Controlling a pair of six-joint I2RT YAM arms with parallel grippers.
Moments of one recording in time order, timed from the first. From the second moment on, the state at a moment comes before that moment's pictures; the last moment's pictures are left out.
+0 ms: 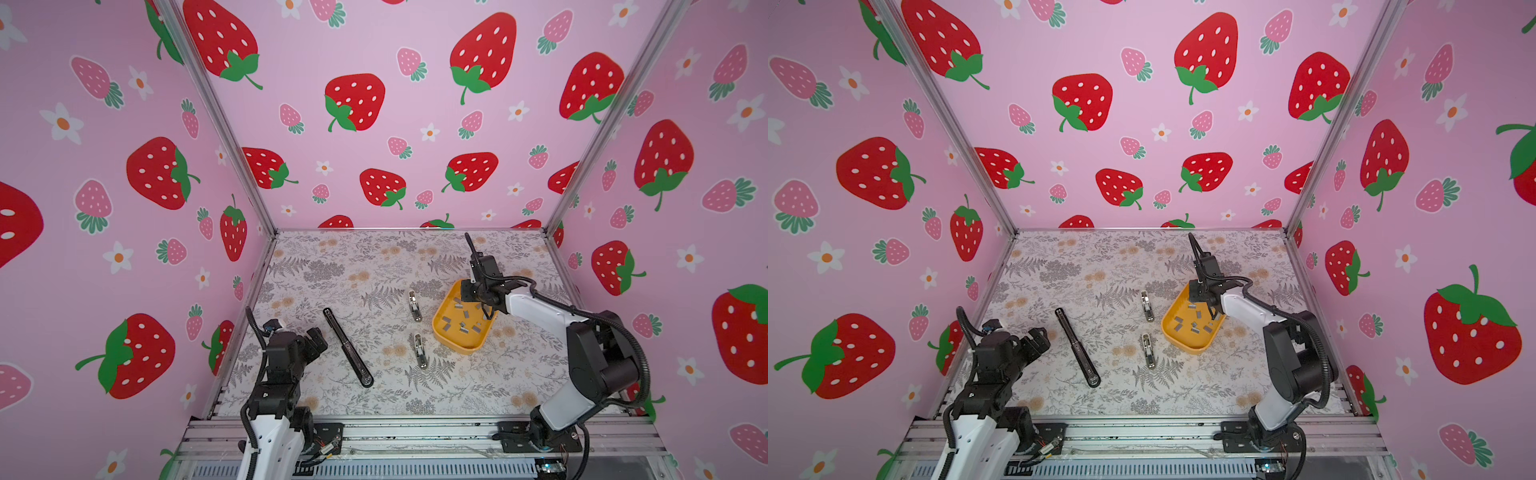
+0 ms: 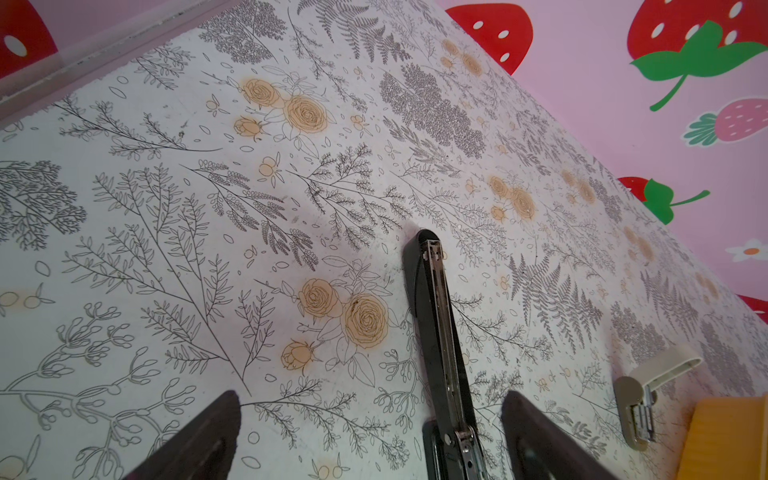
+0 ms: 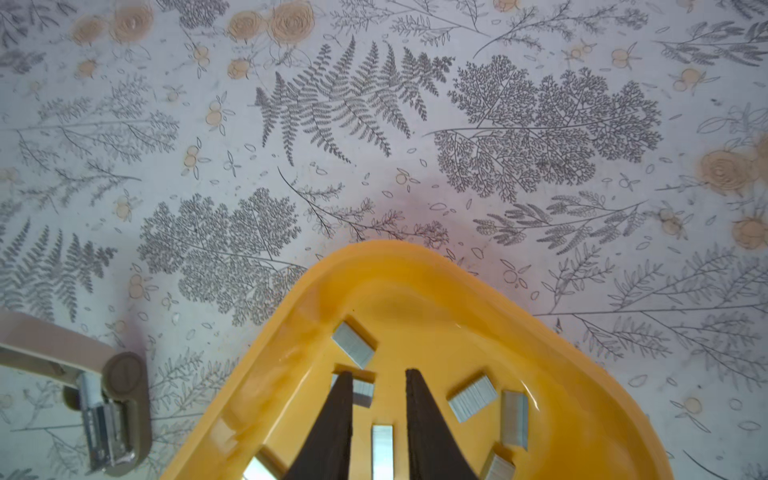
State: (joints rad) left arm 0.05 0.44 0.32 -0.52 -0.06 -0.58; right arm 0.49 1.66 1.05 -0.27 0.14 0.28
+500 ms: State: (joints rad) left arm 0.04 0.44 0.32 -0.52 -0.06 -0.58; right arm 0.49 1.85 1.11 -0.28 0.07 0.09
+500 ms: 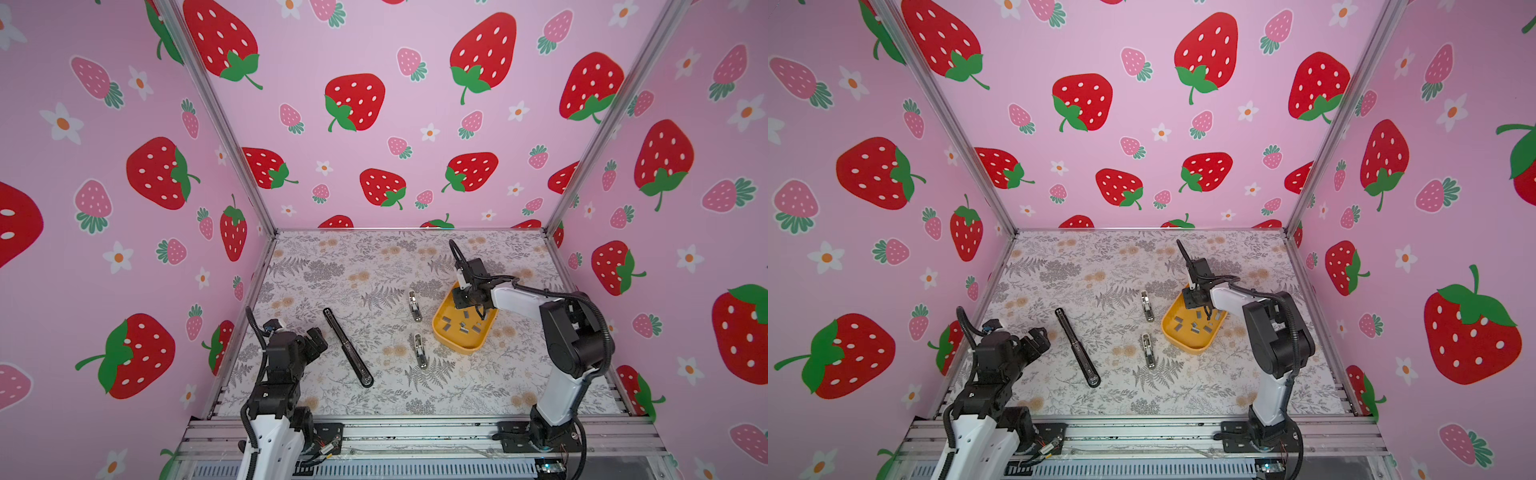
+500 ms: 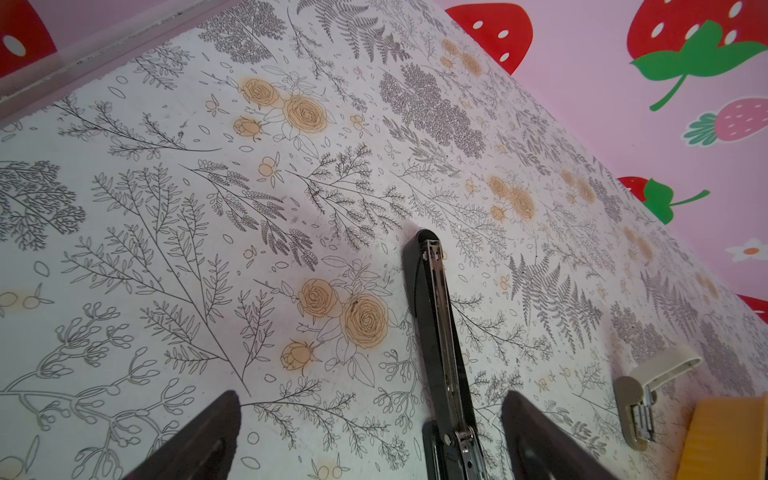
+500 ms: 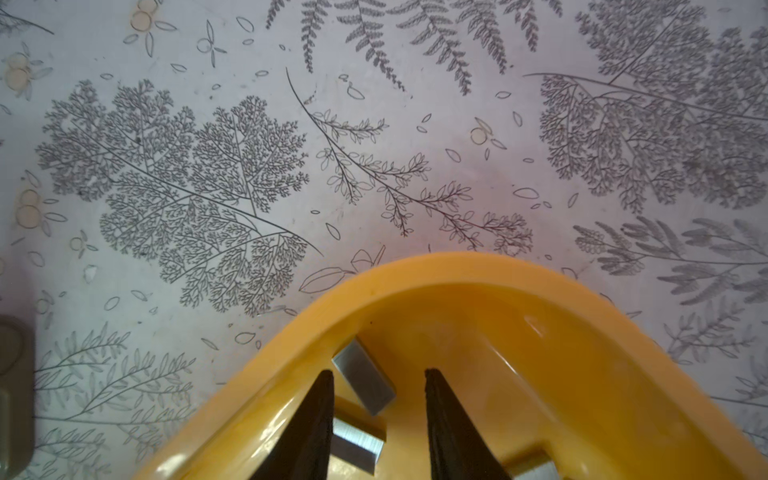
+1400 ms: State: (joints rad) left arm 0.04 0.46 0.32 -0.51 -0.06 -0.58; right arm 0.49 1.90 1.14 -0.27 0.11 0.05
